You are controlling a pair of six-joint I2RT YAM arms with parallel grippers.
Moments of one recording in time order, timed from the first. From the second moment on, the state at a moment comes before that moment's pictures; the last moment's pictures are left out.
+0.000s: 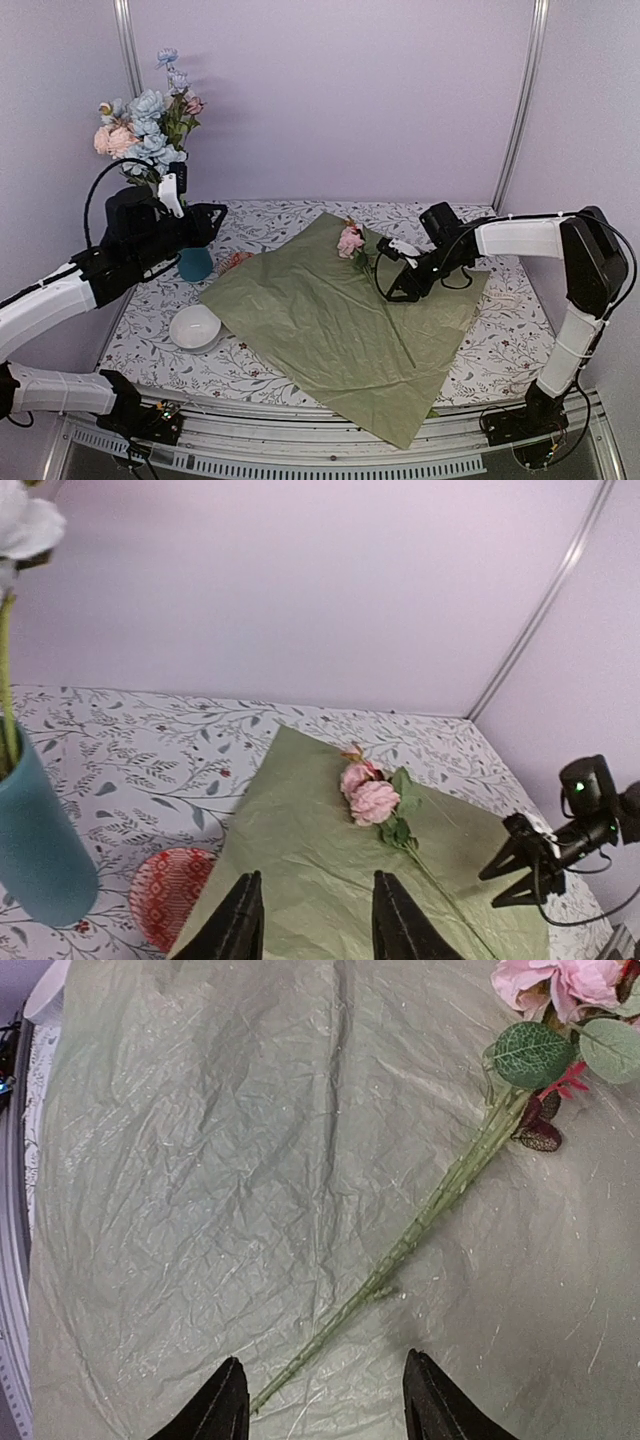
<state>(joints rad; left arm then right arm) -0.51 1.00 0.79 0.03 -0.11 -0.40 0.48 1.76 1.13 -0.45 -0.53 -0.38</state>
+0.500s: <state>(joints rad) -0.86 1.43 0.80 0.17 0.00 -0.48 0.58 2.01 1.37 -0.53 -0.28 -0.32</state>
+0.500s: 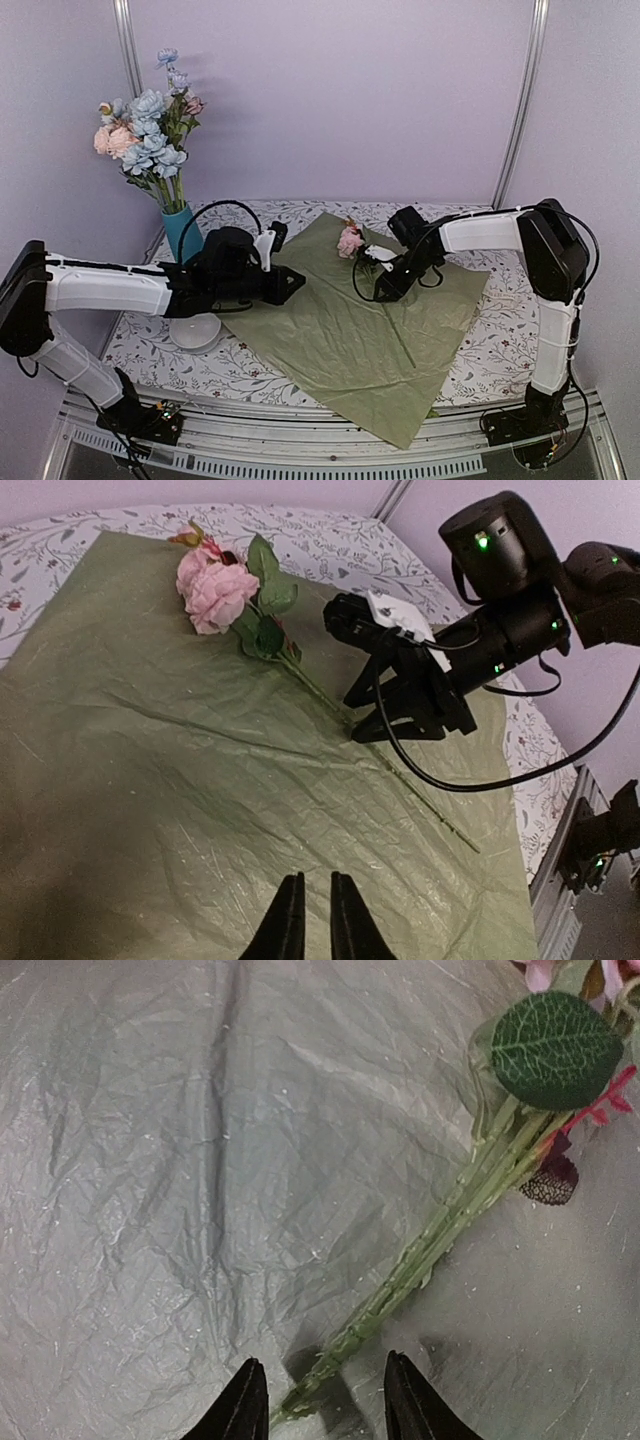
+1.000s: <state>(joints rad) -0.89 1.68 0.74 0.33 0.12 -0.59 0.55 2.08 1.45 -0.57 -0.34 -0.22</state>
